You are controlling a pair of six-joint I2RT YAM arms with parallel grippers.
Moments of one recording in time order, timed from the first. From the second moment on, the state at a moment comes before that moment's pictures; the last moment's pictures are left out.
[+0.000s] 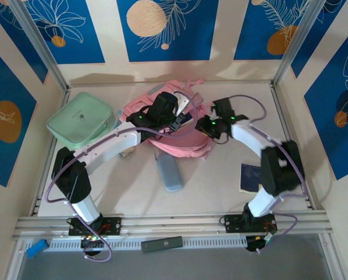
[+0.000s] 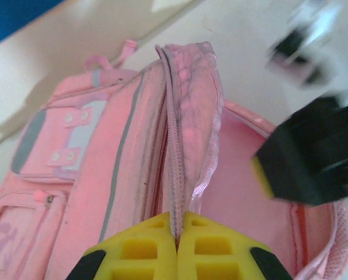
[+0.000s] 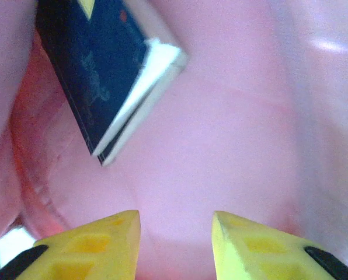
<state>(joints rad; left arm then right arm) -0.79 1.70 1.50 -0.42 -0.17 0.06 0.28 1.58 1.08 -0.43 -0.33 0.72</state>
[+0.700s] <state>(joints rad) -0.97 1.78 1.30 -0.17 0.27 -0.59 -0.80 0.91 0.72 -1.02 -0.18 0.79</state>
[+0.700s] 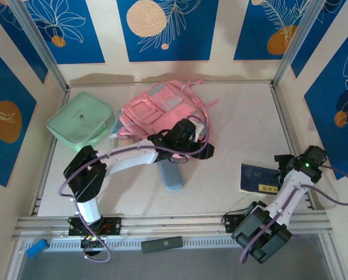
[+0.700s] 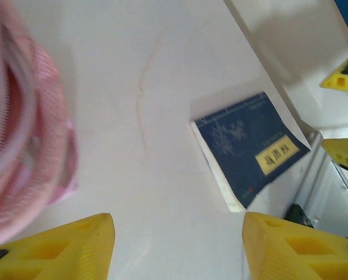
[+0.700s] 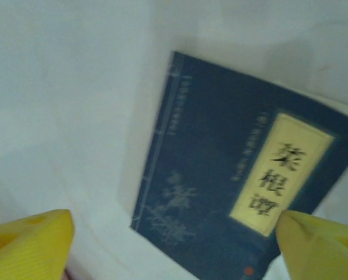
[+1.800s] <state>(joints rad) -0.99 1.84 1.43 -0.30 0.14 -0.38 -0.13 1.65 1.01 -0.72 0.06 0.85</state>
